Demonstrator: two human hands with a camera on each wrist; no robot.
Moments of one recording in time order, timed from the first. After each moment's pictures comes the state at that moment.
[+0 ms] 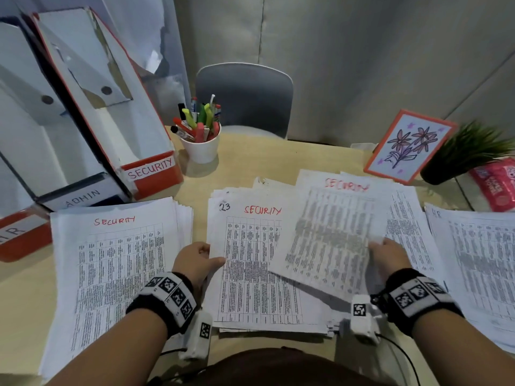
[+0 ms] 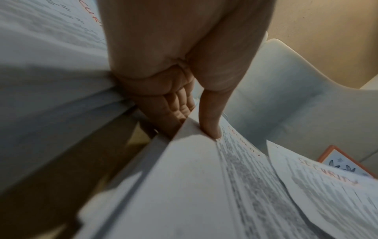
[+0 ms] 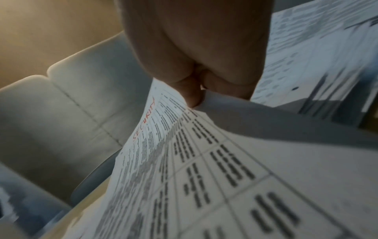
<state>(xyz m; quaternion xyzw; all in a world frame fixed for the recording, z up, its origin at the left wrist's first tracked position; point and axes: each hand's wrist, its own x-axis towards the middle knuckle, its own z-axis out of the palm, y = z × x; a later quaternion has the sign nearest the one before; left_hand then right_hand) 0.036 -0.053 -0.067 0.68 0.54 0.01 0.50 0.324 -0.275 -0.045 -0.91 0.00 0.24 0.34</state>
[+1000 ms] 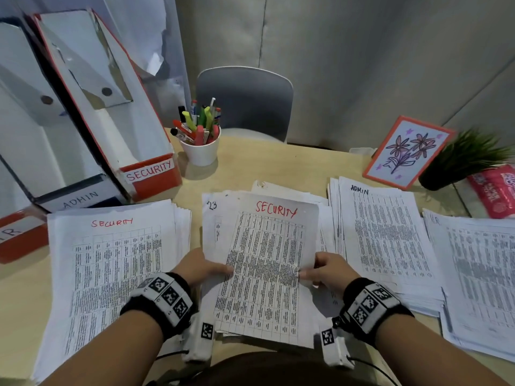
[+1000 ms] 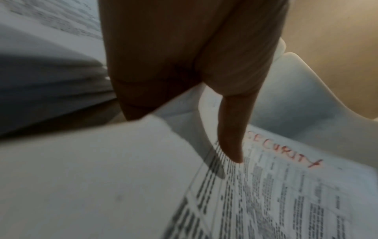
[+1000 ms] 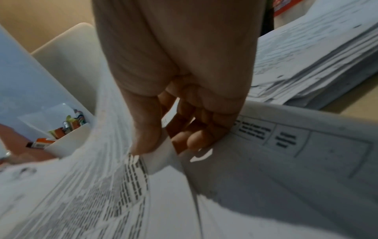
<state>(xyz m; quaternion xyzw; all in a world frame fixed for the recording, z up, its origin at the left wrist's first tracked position) 0.036 -0.040 -0.083 0.63 0.46 -0.06 0.62 0.257 -0.239 -0.056 -0.79 -0.12 0.48 0.35</state>
